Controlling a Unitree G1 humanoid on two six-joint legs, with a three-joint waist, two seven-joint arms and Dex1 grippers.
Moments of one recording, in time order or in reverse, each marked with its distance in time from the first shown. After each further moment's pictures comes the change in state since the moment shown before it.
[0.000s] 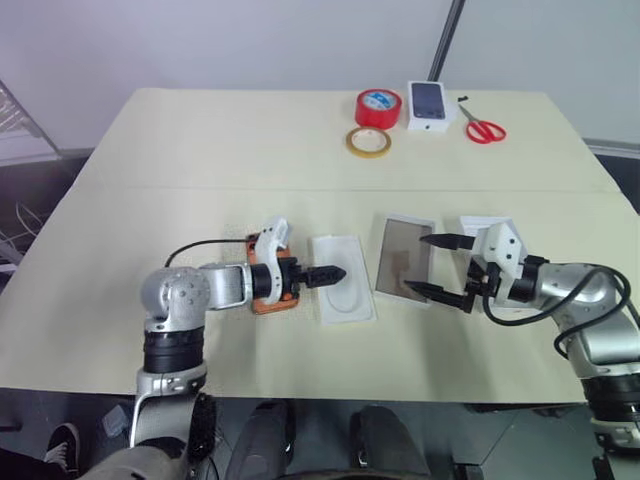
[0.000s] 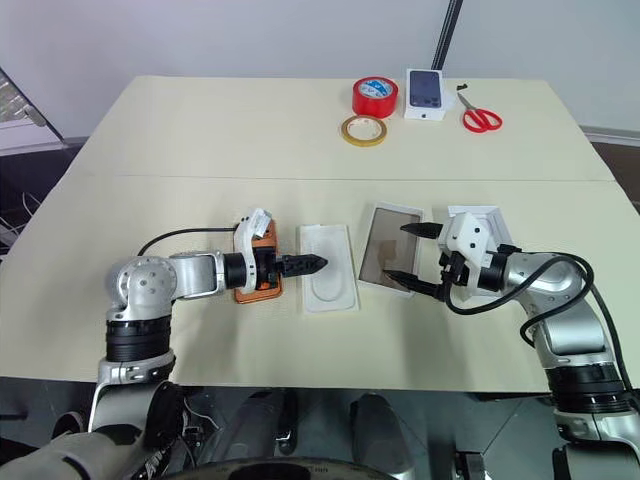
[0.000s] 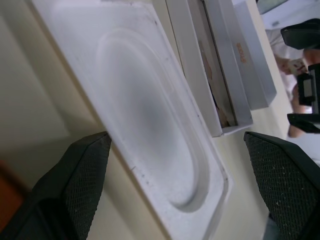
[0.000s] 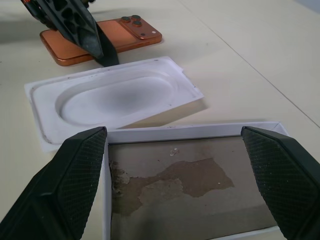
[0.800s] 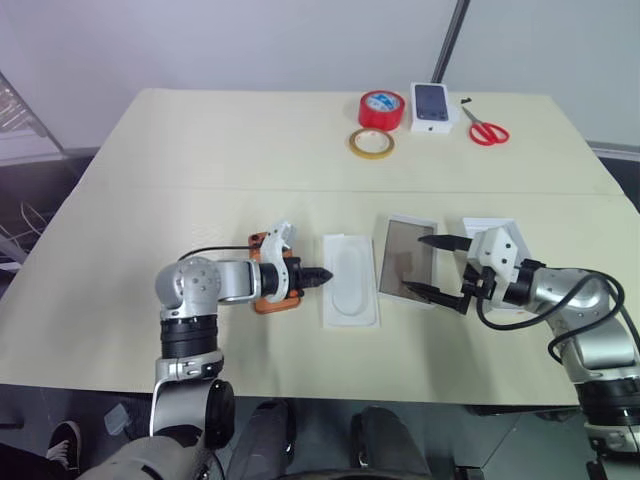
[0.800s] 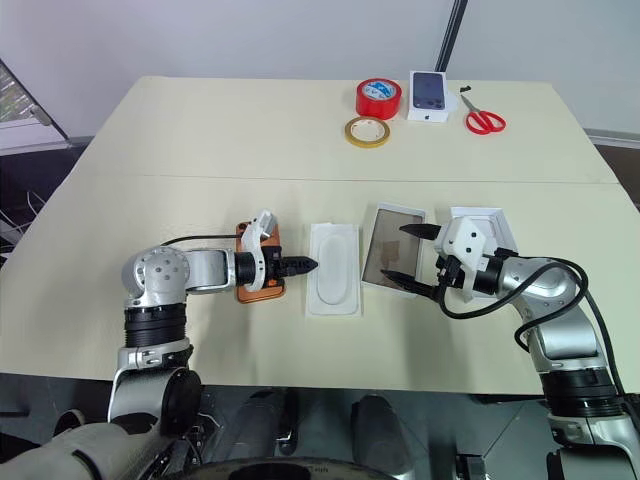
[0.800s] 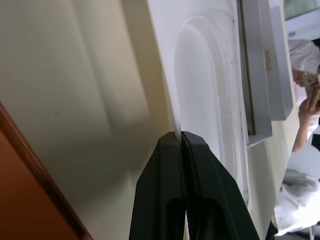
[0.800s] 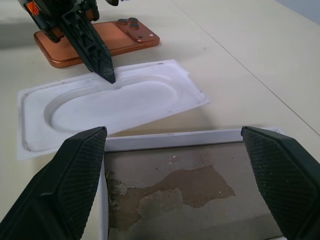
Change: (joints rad) left arm -0.051 -0.092 0.091 0.107 0.088 0.050 0.070; right arm 0.017 0.027 0.001 0.001 -0.022 -0.032 -0.021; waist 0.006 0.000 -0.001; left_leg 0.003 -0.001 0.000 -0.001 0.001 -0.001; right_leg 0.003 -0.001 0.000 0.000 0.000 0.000
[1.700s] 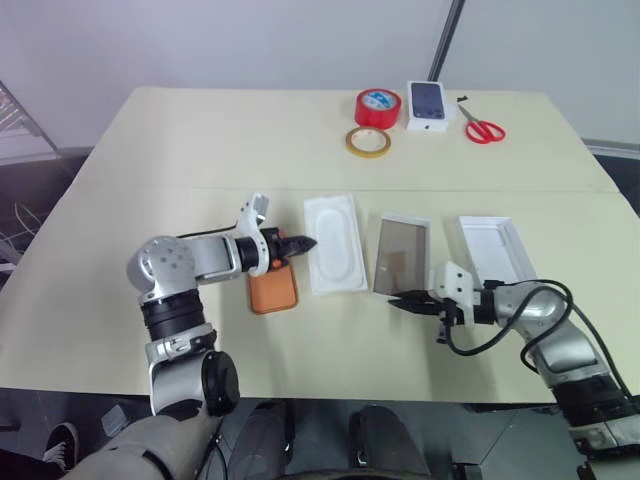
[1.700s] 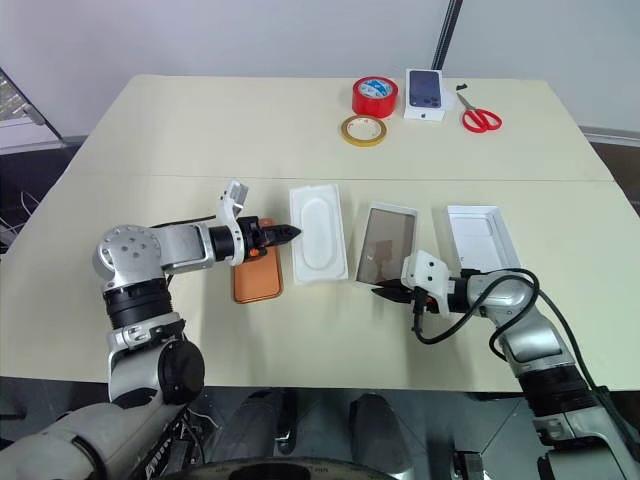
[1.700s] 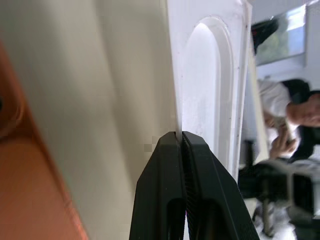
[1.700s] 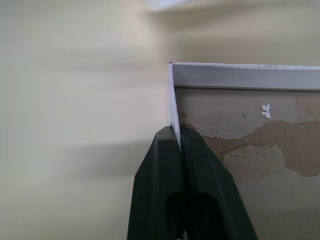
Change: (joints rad) left arm -0.178 0.003 0.275 0.077 -0.023 0.057 0.036; right arm -0.034 0.040 0.223 0.093 -0.140 -0.054 0.088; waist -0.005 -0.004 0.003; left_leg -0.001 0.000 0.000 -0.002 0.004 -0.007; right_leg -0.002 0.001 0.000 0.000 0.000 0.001
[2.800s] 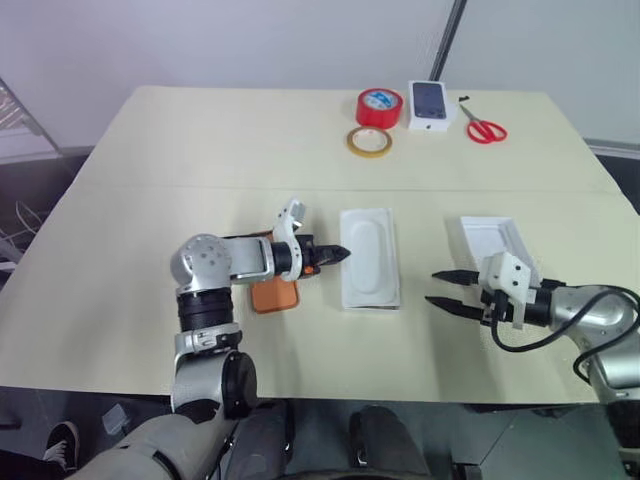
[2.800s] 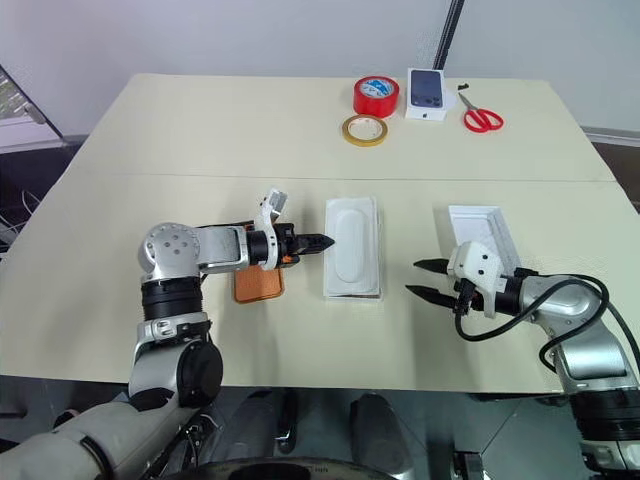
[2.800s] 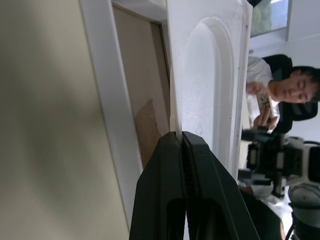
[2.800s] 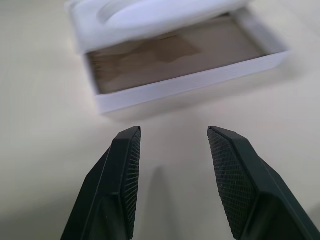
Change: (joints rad) left arm 0.015 -0.083 -0.169 0.084 0.023 -0.058 -0.021; right arm 0.145 -0.135 -0.246 -0.097 0.100 0.042 -0.057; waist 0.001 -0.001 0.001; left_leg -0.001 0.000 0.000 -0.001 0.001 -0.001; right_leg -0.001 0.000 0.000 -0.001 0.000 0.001
